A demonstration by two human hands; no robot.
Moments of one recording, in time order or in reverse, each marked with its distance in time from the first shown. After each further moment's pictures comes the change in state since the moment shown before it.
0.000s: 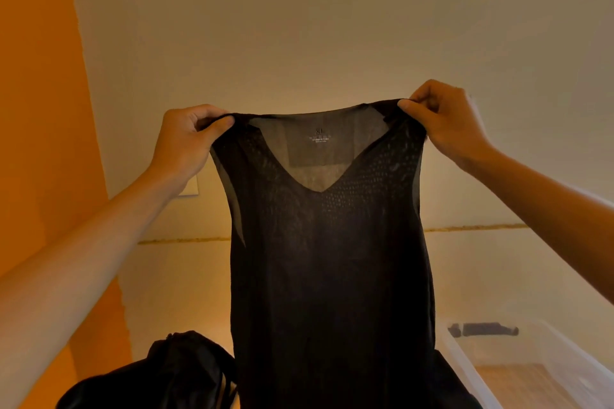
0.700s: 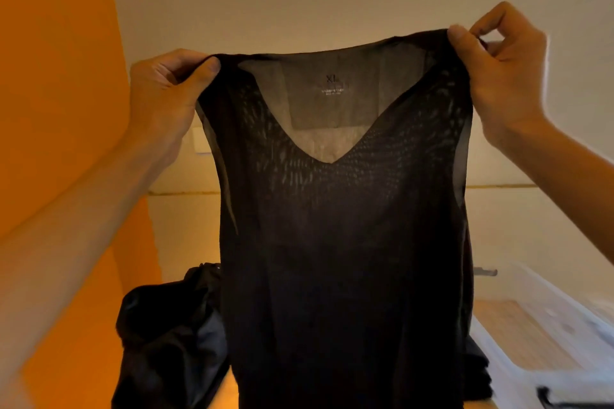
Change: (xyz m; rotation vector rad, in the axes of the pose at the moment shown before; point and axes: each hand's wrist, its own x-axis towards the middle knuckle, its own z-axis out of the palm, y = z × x) left_hand -0.109 0.076 -0.070 -0.203 0.115 0.113; right_hand -0.108 -0.113 -0.063 0.333 0.238 -0.090
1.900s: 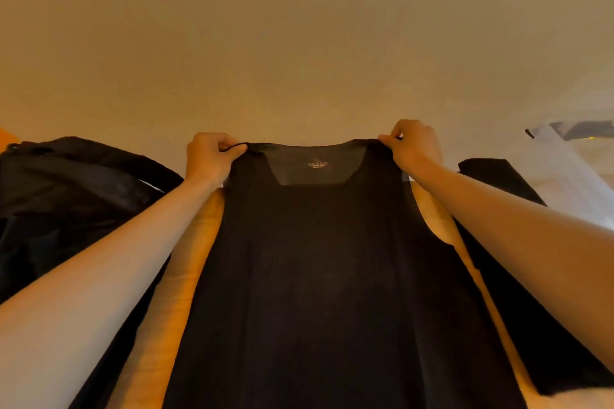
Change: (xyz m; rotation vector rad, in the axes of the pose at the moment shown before) left_hand -0.271 -0.507 0.142 0.506 -0.420 -0.942; right_hand -0.343 0.470 0.133 -0.828 -0.754 1.000
